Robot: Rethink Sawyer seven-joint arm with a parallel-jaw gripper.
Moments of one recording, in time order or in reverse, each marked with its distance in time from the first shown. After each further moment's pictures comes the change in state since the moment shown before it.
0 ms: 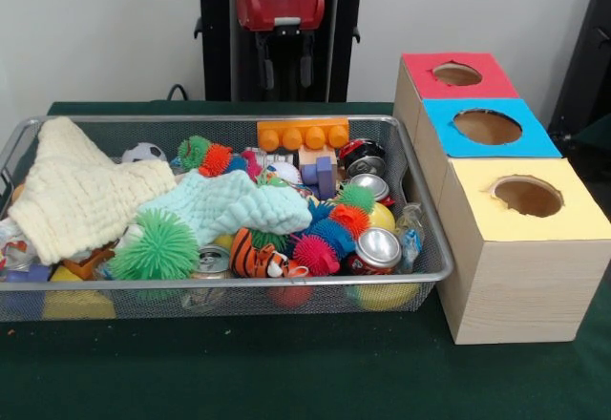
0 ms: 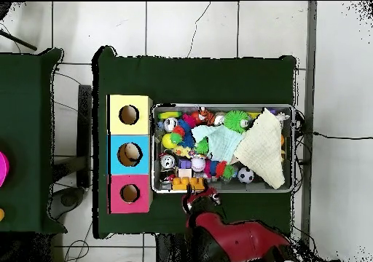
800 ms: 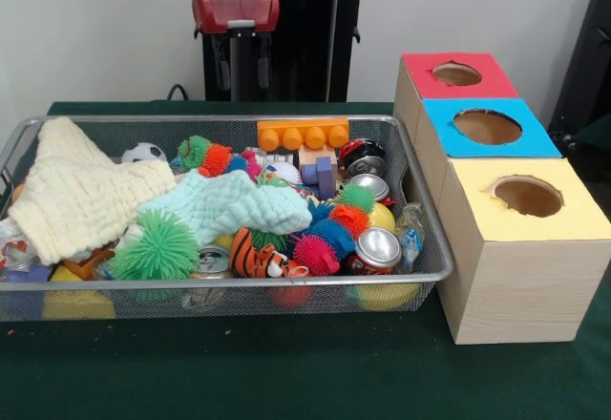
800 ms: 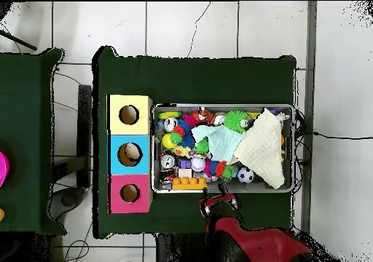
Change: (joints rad) arm -0.167 0.030 0.042 0.002 -0.072 -0.001 0.000
